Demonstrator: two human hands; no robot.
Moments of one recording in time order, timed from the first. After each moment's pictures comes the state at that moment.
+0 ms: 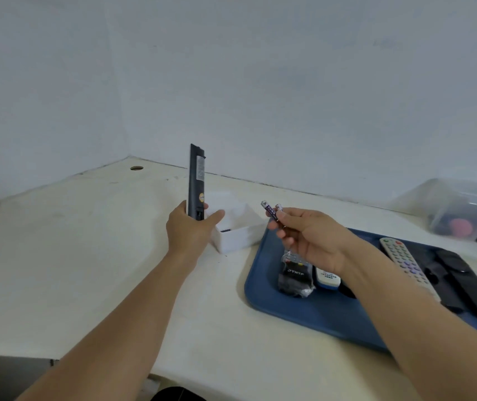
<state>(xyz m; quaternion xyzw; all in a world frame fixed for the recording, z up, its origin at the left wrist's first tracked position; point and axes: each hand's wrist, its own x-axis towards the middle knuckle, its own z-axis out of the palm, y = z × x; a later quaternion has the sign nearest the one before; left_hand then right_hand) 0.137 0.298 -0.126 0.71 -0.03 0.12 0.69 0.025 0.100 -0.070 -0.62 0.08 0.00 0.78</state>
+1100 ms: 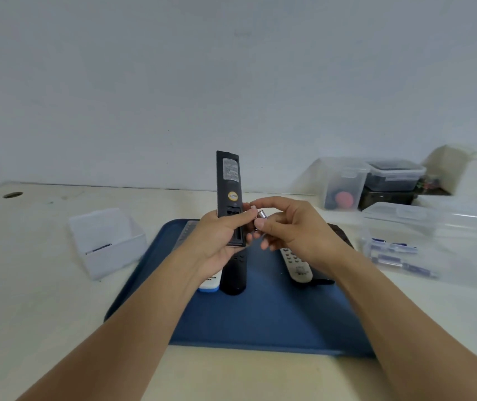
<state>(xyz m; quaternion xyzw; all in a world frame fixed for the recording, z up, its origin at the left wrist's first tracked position) 0.031 0.089 -0.085 0.53 -0.19 -0.32 0.76 -0.071 -0.043 -0.077 -0.76 0.03 -0.18 0.63</state>
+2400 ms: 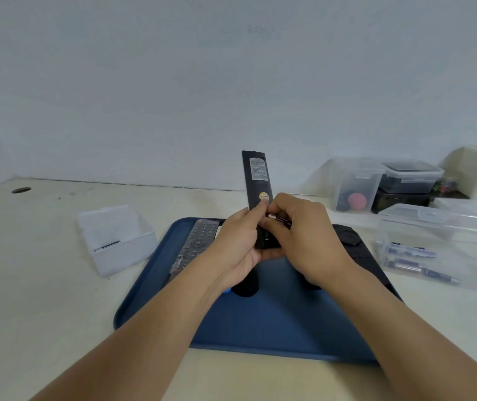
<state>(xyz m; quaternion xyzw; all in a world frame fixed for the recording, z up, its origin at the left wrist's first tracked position) 0.010 0.083 -0.086 0.51 -0.22 -0.34 0.76 -0.069 -0.011 -0.073 -0.88 0.07 -0.34 0.33</state>
